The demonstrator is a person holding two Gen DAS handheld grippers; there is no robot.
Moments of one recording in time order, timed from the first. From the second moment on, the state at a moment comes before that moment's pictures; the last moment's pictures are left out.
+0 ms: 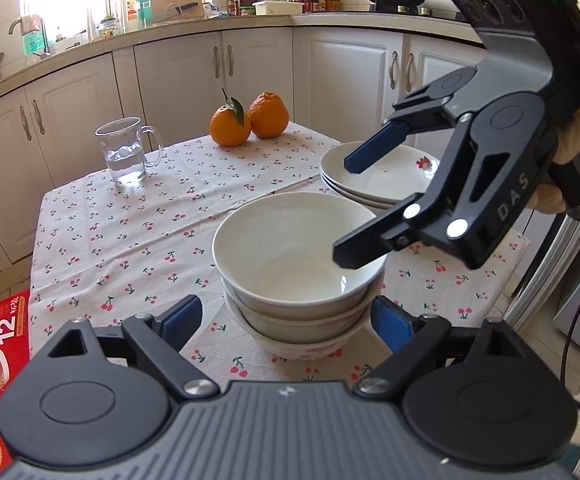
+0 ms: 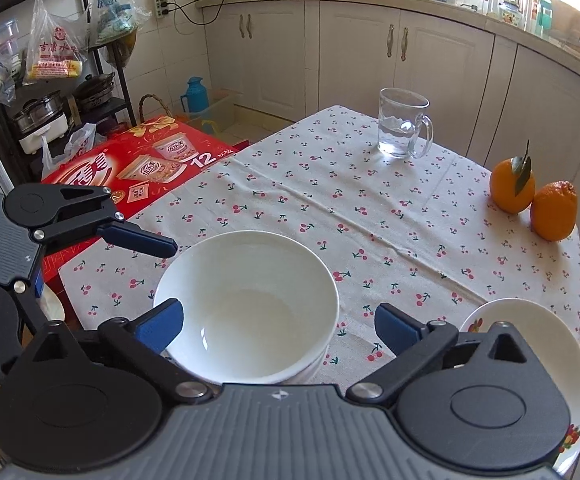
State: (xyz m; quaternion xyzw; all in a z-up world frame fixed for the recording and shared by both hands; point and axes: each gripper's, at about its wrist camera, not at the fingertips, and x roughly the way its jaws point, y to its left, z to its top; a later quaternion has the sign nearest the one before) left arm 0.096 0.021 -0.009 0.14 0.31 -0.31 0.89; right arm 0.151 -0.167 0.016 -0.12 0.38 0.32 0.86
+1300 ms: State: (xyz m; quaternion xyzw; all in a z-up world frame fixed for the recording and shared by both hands) left arm 0.166 0.022 -0.048 0.26 0.35 -0.52 0.74; right arm 0.161 -0.159 -0.050 -0.24 0.41 0.43 0.77
